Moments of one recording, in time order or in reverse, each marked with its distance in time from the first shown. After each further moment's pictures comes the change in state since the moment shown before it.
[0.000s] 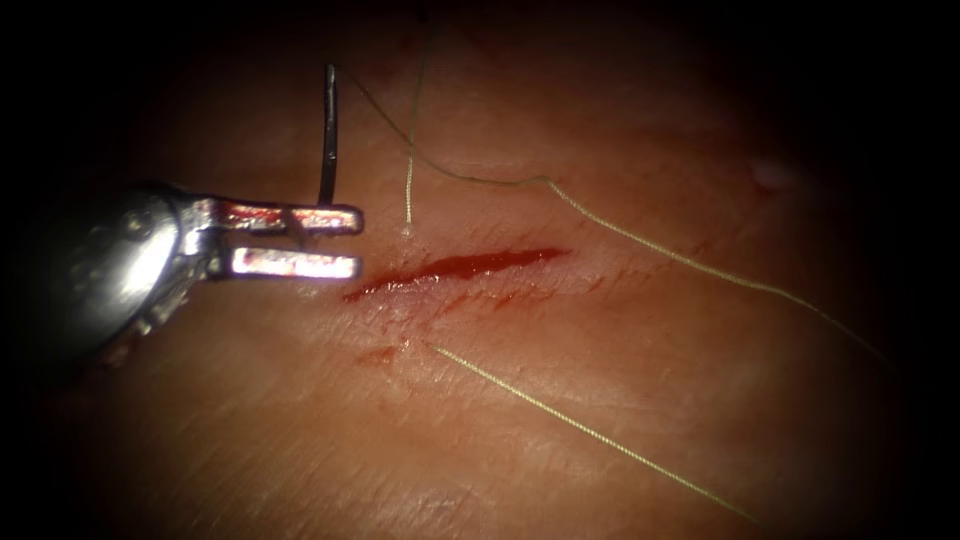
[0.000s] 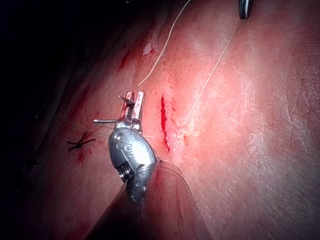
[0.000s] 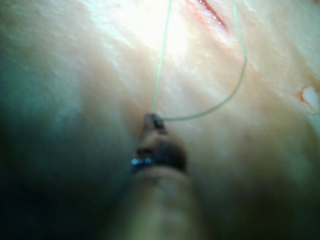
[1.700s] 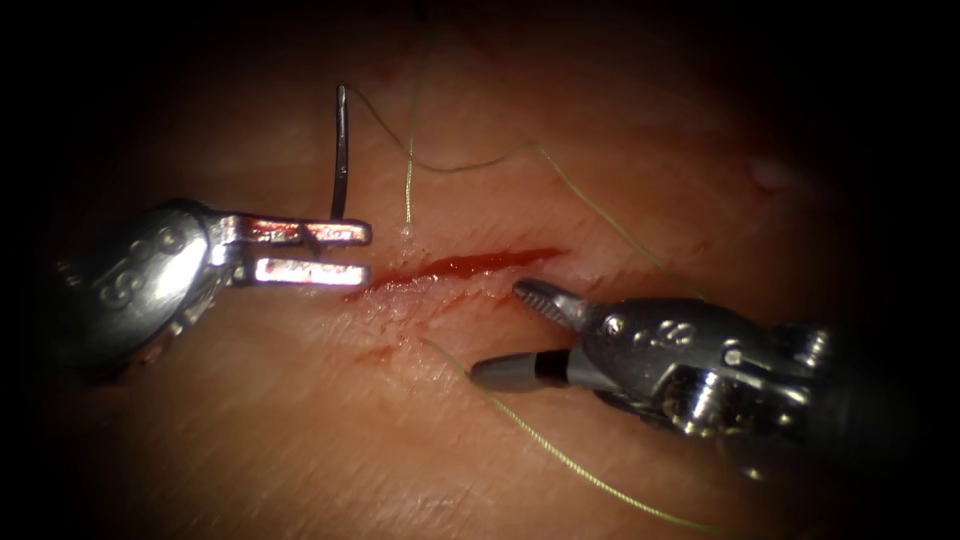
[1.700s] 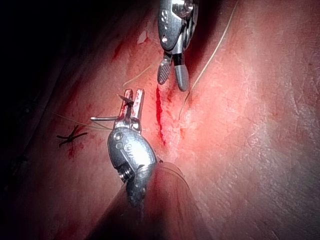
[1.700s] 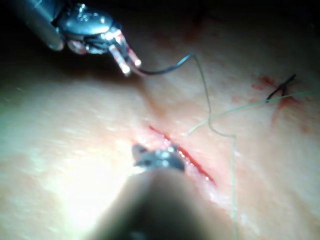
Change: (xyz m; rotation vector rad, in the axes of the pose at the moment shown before) right arm 0.020 0.007 0.022 -0.194 -0.077 0.269; left arm -0.005 0.000 0.001 -0.022 -0.020 0.042
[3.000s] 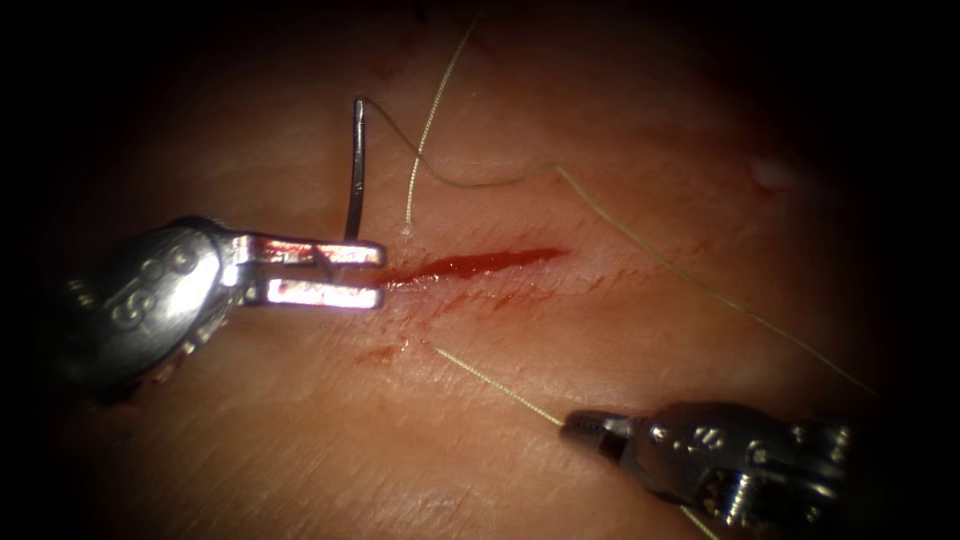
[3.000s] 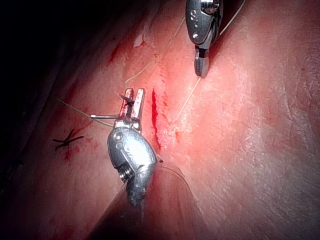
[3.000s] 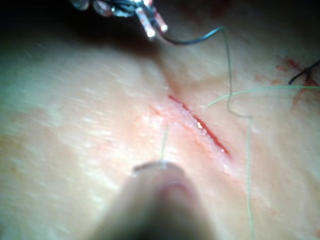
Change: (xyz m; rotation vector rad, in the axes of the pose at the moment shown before) right arm -0.010 0.000 -0.007 0.049 -0.214 -0.149; left arm 0.001 0.001 0.001 -0.087 0.046 0.022
